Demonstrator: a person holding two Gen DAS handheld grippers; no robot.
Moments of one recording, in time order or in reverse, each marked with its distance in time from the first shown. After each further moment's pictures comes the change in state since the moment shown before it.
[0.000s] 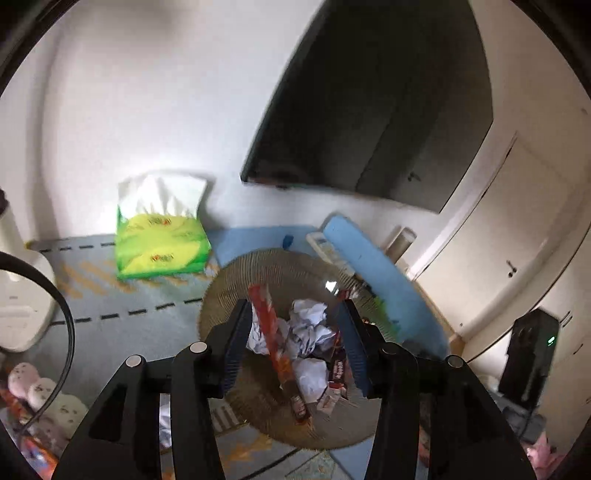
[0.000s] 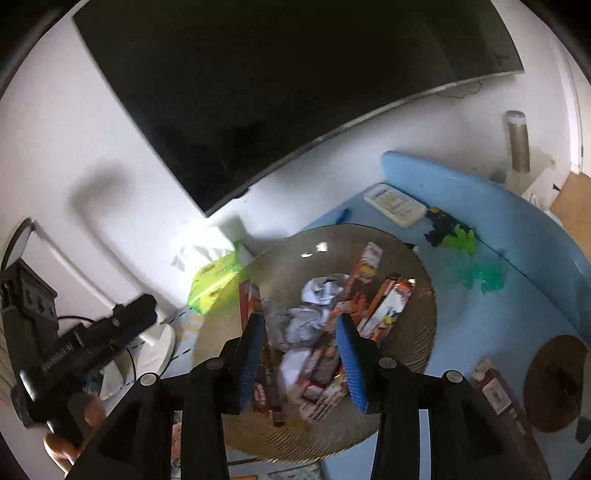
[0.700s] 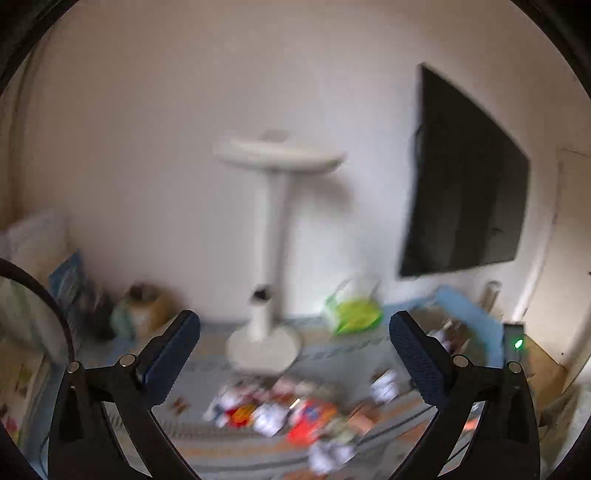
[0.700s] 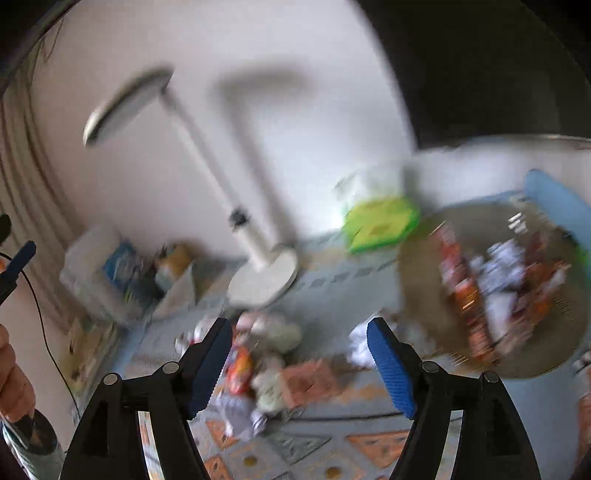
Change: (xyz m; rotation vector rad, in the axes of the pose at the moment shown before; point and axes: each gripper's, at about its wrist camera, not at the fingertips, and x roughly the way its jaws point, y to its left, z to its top) left arm -0.303 0.070 -0.056 0.113 -0.362 0.484; right arm 0.010 0.189 -0.108 -0.325 0.135 0.225
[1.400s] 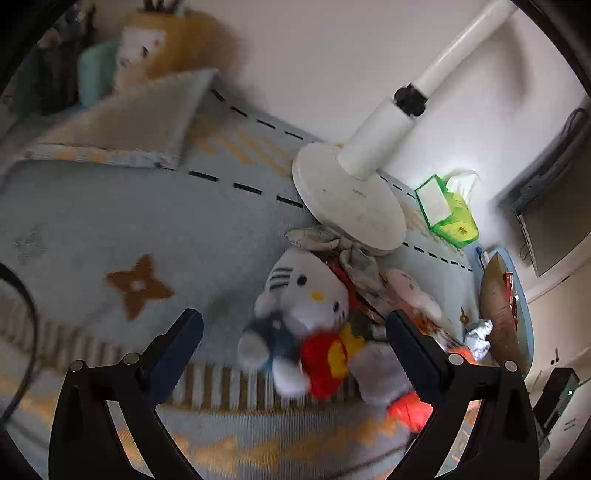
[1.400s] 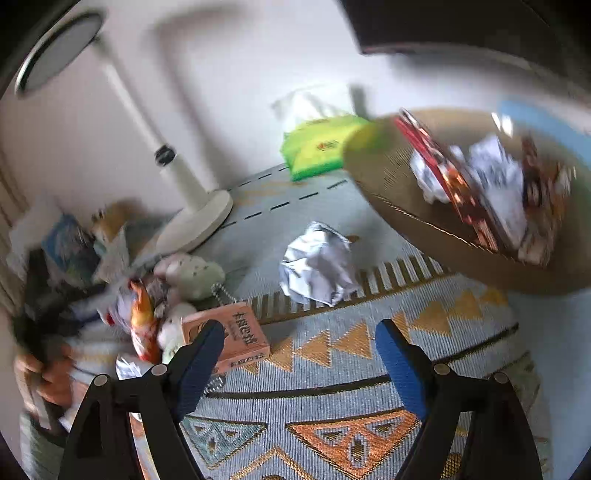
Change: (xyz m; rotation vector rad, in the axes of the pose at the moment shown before) left arm 0.224 0.128 -0.145 -0.432 0.540 -0.074; right arm 0.067 -0.068 -0.065 0.130 0.064 -0.133
